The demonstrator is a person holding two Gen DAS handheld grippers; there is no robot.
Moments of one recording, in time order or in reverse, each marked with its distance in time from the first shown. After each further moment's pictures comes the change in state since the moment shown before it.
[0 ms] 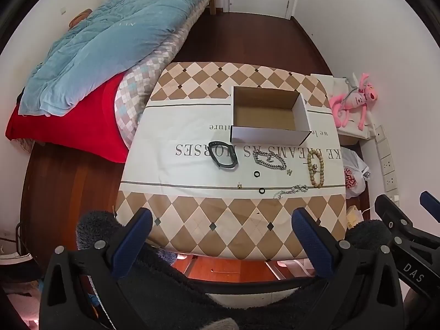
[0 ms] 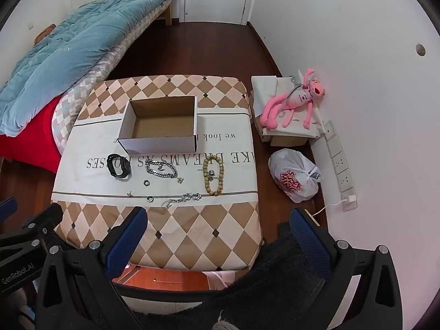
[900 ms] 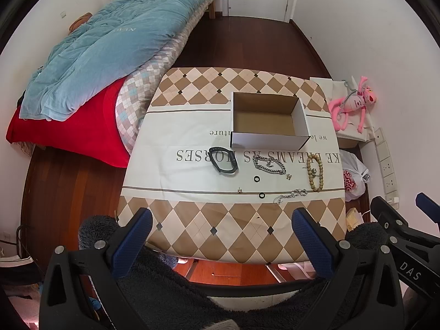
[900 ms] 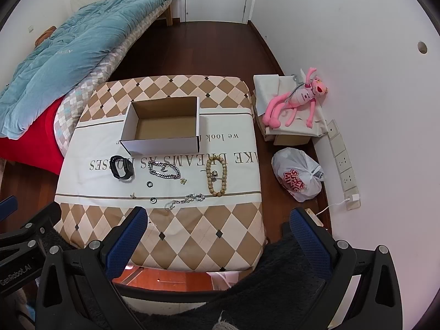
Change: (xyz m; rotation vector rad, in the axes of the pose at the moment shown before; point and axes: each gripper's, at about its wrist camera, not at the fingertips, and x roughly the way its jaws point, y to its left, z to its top) left arm -0.007 0.000 0.008 0.002 -0.014 -0.004; right arm 0.001 0.000 0.001 0.003 0.003 0.004
